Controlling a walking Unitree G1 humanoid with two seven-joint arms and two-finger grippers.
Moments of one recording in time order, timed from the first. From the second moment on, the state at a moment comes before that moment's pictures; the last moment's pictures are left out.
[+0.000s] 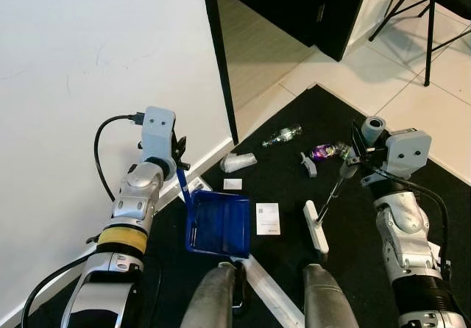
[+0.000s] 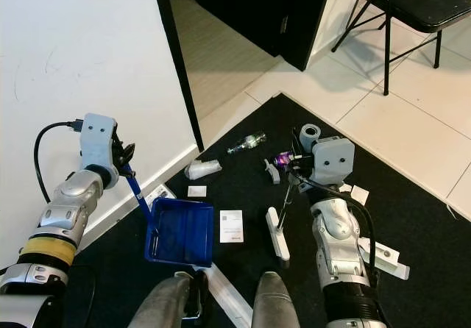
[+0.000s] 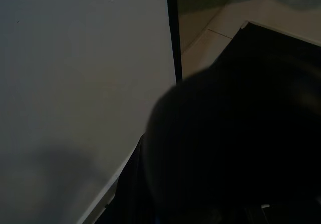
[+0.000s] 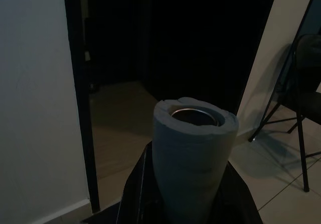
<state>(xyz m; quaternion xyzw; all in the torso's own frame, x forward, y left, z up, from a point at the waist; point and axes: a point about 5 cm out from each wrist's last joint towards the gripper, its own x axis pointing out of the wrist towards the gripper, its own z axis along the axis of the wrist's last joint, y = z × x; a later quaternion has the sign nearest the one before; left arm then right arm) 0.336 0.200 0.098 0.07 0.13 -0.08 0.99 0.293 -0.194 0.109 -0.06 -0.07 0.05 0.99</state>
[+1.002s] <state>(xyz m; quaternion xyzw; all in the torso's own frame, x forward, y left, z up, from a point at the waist) 0.335 0.203 0.105 0.04 0.11 -0.08 0.99 0.295 -0.191 0.109 -0.06 -0.07 0.06 0.99</state>
